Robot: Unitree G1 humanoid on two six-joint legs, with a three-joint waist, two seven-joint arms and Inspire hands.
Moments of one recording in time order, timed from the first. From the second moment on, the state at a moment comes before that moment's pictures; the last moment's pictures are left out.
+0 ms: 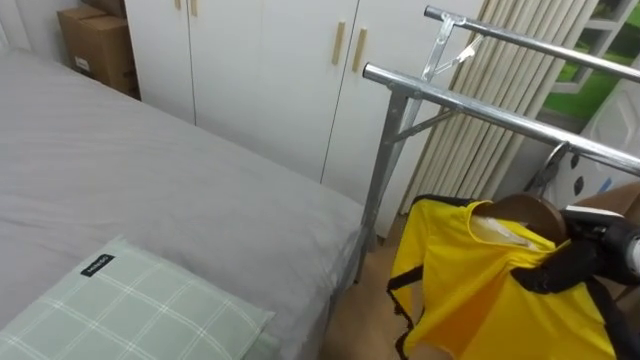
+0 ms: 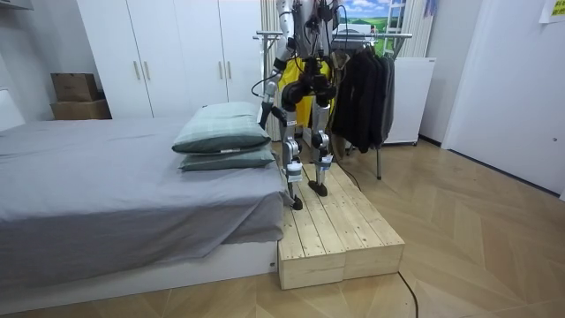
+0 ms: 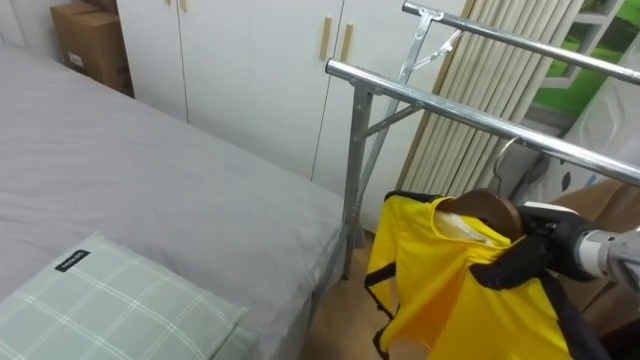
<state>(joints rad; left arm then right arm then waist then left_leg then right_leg) 0.36 0.33 0.09 0.83 0.66 0.19 -0.12 -0.56 -0.78 0.05 0.81 -0.04 0.17 0.74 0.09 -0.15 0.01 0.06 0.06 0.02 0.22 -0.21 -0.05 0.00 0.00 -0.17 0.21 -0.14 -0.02</state>
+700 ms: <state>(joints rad) 0.31 0.30 0.19 0.96 0.66 0.15 -0.09 -0.52 -0.77 0.04 0.81 -0.04 0.17 0.74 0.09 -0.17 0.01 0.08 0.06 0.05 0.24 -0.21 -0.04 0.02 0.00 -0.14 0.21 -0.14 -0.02</state>
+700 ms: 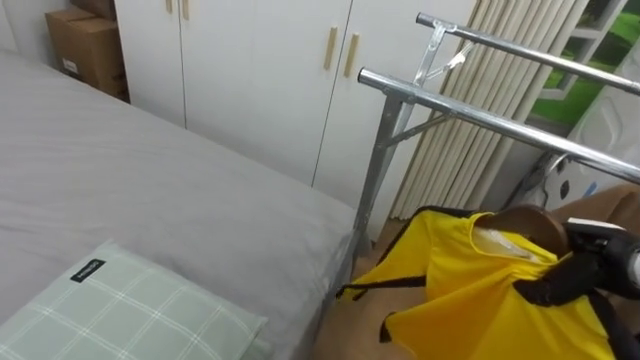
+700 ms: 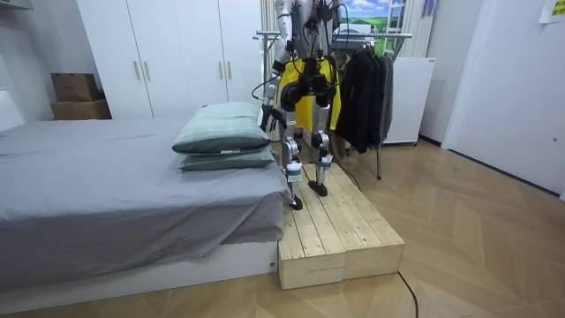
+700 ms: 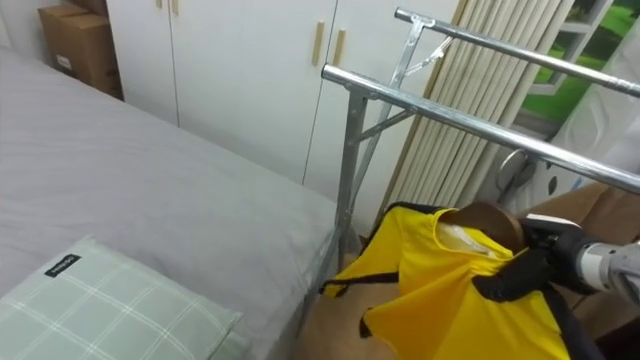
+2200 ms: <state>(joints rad) 0.29 0.34 0.21 0.97 0.66 0.10 -0.09 -0.54 -0.79 0.05 1.05 0.01 0.15 0.74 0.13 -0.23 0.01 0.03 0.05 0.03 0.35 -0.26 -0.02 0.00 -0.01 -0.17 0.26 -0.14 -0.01</state>
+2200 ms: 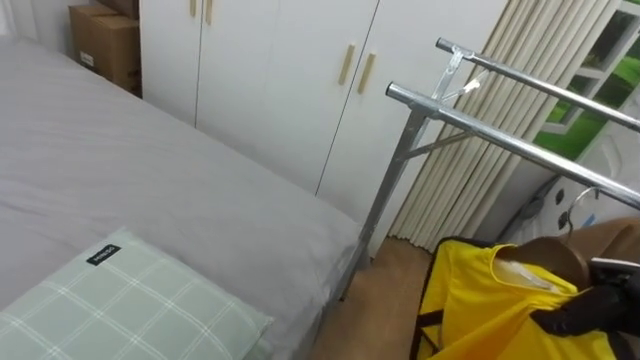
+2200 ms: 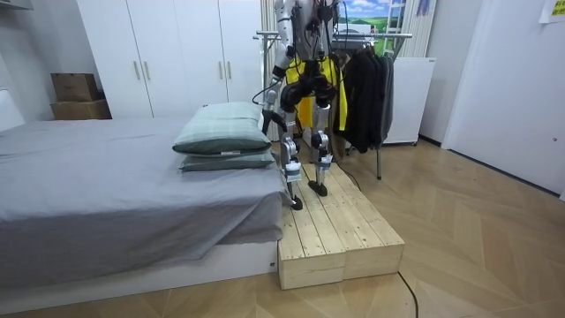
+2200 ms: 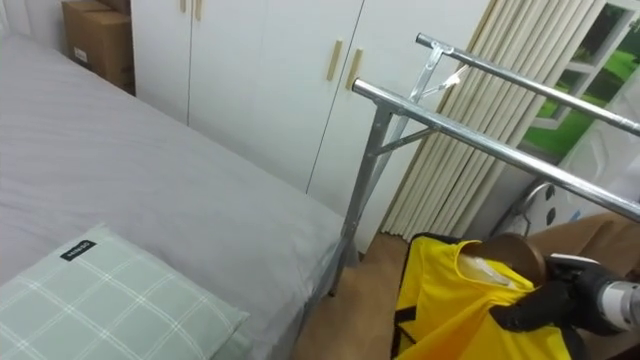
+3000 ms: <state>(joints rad) 0.28 0.33 0.13 0.97 0.67 0.06 -0.17 -0.56 -0.88 0.06 1.05 0.07 0.15 0.77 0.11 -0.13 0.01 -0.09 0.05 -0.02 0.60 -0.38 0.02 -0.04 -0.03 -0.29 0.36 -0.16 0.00</state>
